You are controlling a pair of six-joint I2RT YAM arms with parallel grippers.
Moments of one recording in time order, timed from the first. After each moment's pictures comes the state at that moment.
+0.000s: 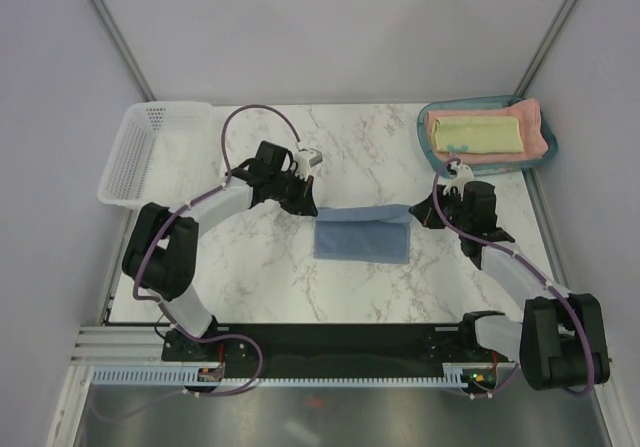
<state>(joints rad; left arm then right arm) -0.44 1.70 1.13 -0.32 0.57 0.03 0.07 1.17 0.51 0.16 -0.42 0.34</state>
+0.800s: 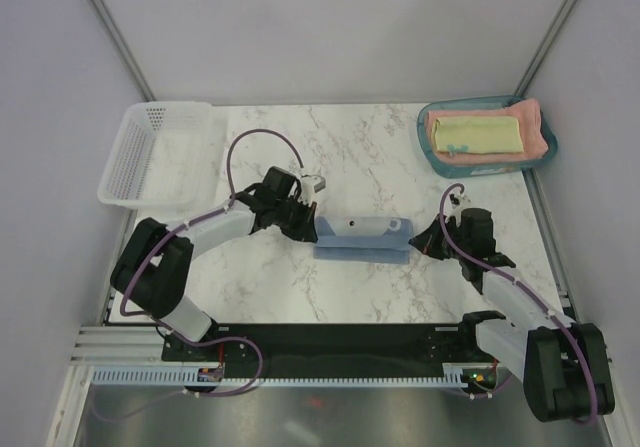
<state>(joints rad) -0.55 1.58 0.92 -0.28 0.44 -0.09 0.09 1.00 0.32 0.03 -0.39 0.50</state>
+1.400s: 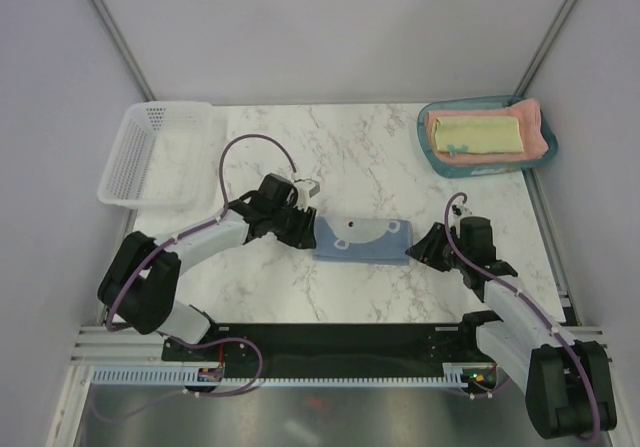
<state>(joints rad) -0.59 1.49 0.84 -0.28 0.34 -0.16 0.11 0.92 0.27 -0.09 -0.38 0.61</state>
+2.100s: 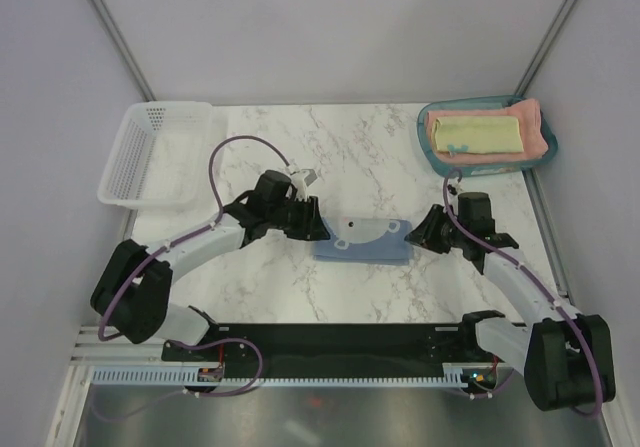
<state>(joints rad) -0.60 1.41 0.83 -0.17 0.41 -0.44 0.12 1.04 0.51 -0.28 -0.40 0.59</state>
